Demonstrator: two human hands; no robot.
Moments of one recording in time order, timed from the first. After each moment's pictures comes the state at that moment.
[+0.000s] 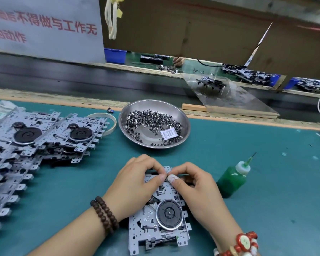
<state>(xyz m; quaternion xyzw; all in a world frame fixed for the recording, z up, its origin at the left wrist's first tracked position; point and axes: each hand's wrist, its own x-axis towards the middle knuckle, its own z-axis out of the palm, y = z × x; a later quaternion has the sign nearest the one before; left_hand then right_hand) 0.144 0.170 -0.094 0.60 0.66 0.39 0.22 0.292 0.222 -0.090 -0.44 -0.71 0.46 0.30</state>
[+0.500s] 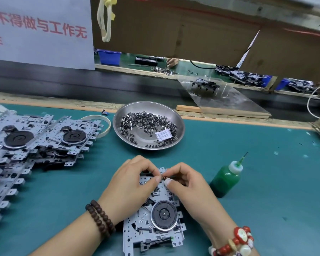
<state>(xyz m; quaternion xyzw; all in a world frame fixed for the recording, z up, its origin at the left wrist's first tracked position) 0.147 0.170 -0.095 0.59 0.66 0.42 0.22 0.291 0.221 -0.084 -0.43 -0.68 0.53 0.27</state>
